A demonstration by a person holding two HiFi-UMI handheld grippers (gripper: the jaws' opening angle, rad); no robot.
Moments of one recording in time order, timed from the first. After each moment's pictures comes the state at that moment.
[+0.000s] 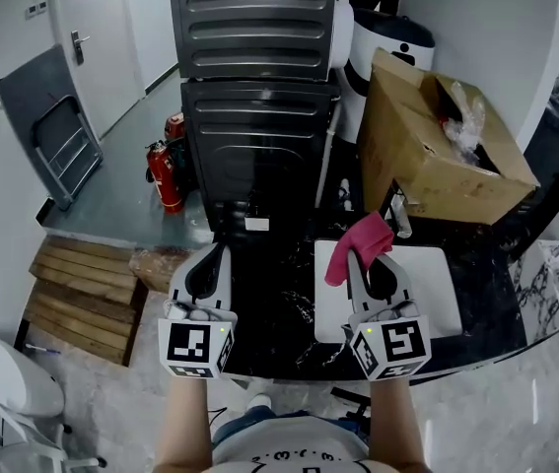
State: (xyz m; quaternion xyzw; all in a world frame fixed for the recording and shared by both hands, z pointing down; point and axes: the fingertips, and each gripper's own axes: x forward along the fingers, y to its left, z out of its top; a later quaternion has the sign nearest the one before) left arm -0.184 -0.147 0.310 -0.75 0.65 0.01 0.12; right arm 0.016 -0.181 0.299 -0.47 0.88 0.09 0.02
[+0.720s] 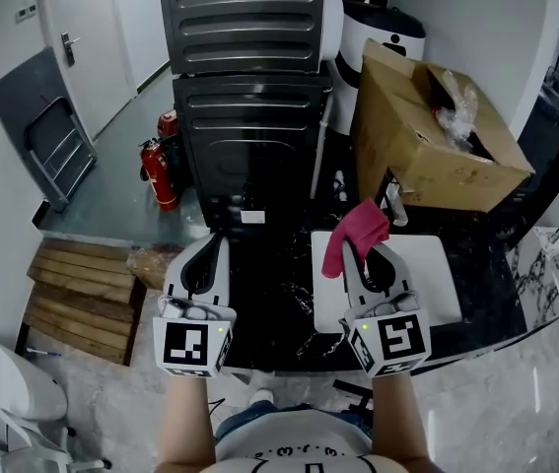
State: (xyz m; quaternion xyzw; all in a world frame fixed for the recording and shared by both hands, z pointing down) left arm -0.175 -0.134 0.286 -0.75 0.64 0.02 0.15; right arm 0.010 -0.165 0.286 -0.46 0.88 0.12 0.01
